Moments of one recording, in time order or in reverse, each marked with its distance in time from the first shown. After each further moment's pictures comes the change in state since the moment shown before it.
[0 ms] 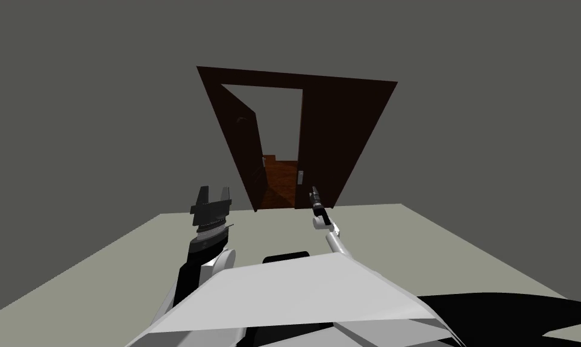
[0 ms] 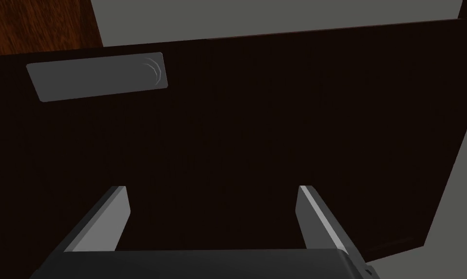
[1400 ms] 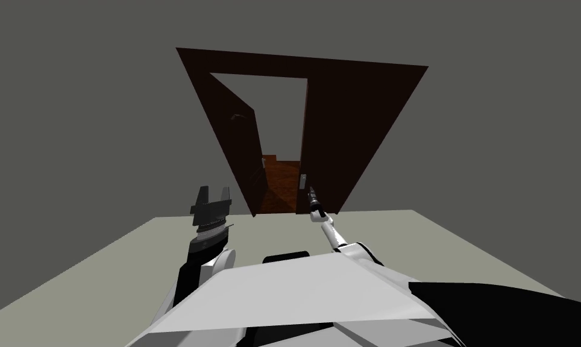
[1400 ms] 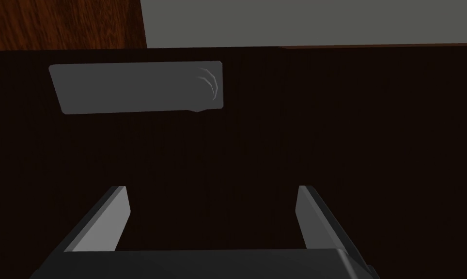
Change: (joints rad) arm -0.254 -0.026 -0.020 0.409 -0.041 -0.021 0.056
